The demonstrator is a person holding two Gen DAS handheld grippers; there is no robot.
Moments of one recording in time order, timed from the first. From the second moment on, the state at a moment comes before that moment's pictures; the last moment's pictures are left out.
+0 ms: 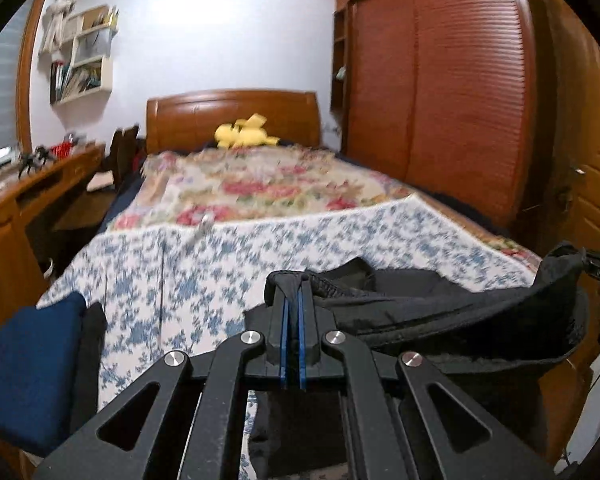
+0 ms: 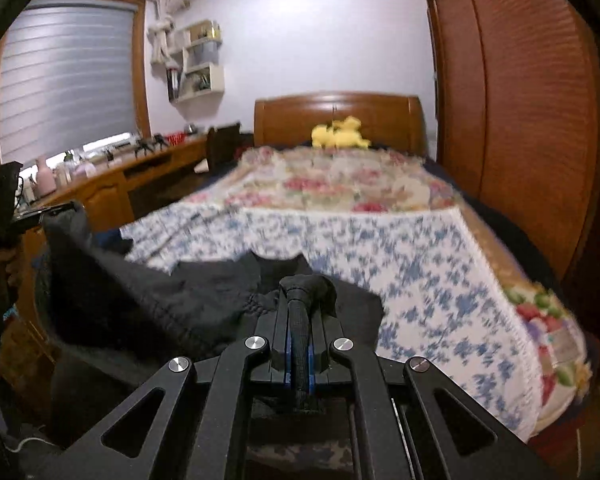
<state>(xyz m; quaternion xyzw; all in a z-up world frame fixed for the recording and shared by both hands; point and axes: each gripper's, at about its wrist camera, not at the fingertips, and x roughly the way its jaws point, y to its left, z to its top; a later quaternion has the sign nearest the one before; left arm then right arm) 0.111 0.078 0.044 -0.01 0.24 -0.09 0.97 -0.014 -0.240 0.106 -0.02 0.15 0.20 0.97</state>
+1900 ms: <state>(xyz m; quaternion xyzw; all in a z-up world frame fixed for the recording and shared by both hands) 0.284 0.086 -0.049 -0.06 0.25 -0.09 0.96 0.336 -0.109 0.100 -0.05 0.27 0.08 0.96</state>
